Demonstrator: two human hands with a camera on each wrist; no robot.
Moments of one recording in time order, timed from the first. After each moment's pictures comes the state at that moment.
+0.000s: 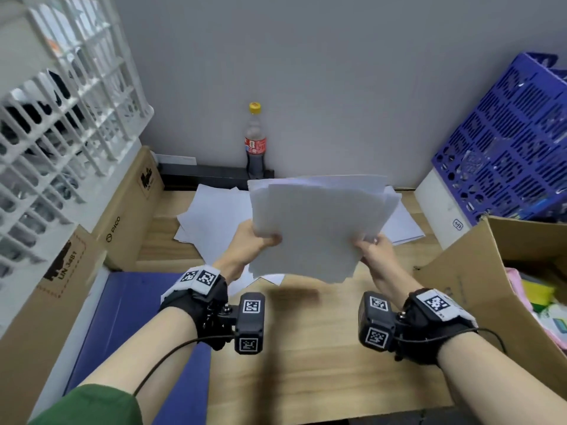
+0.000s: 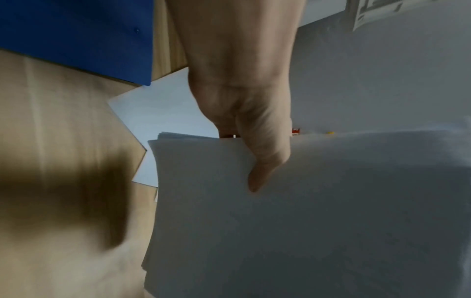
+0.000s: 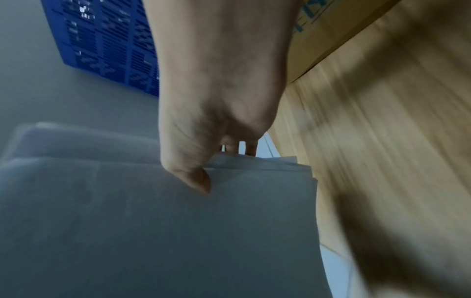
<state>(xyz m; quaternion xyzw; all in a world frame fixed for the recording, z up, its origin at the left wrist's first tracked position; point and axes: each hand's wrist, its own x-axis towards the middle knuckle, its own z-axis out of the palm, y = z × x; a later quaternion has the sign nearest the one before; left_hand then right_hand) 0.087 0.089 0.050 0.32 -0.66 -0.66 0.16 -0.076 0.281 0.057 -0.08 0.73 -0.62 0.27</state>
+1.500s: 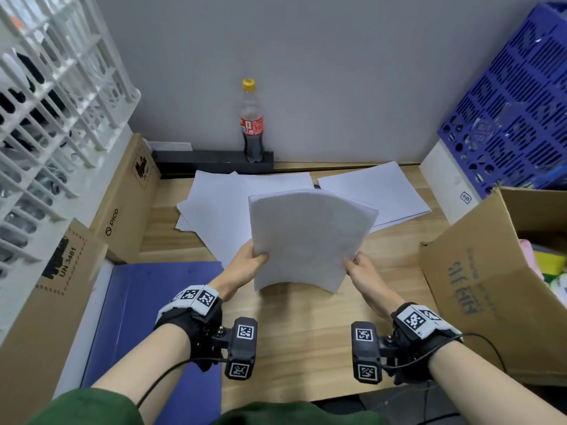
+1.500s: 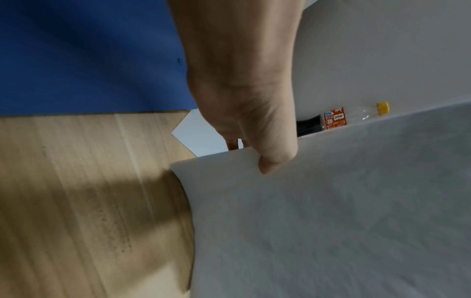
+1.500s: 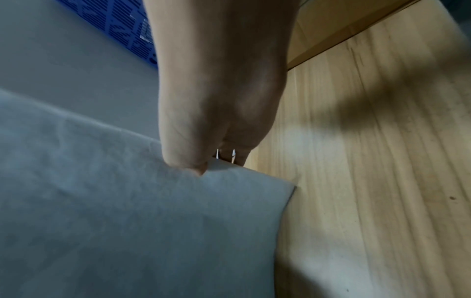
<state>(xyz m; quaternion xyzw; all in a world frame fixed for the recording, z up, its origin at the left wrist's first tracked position) 0.128 0.104 0.007 0.32 -0.70 -0.64 0.01 -0.026 0.299 0.003 -0.13 0.77 -0.51 0.36</state>
